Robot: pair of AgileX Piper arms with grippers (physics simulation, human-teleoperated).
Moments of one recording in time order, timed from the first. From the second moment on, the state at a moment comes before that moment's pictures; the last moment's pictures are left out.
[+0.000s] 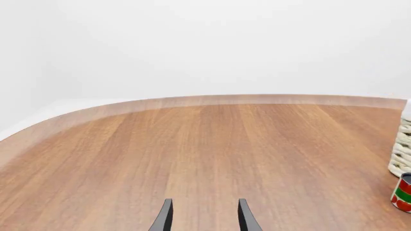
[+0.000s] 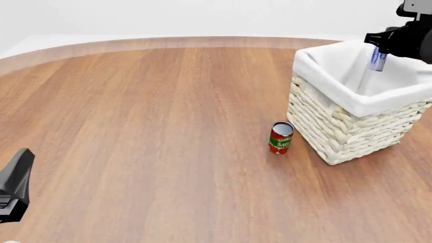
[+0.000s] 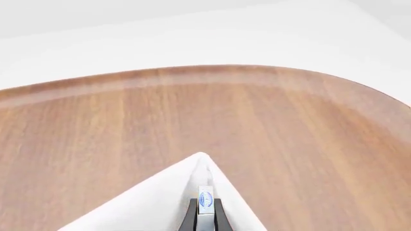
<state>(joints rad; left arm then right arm) 0.00 0.01 0.00 -0.01 0.00 -0.21 1.76 -1.29 -0.02 0.03</state>
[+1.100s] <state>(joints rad) 0.00 0.01 0.00 -0.01 0.00 -0.22 1.76 -1.27 -0.06 0.05</state>
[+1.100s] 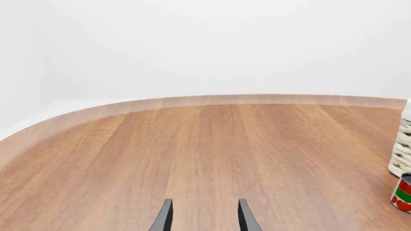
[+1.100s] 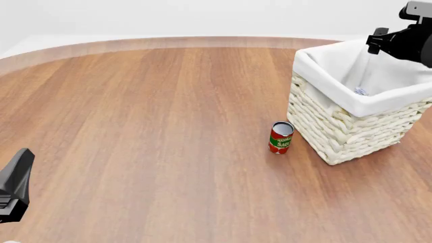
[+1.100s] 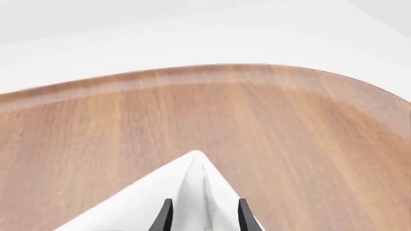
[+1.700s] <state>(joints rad) 0.00 0.01 0.00 -0.01 0.00 -0.16 1.51 -1.07 -0.12 0.08</state>
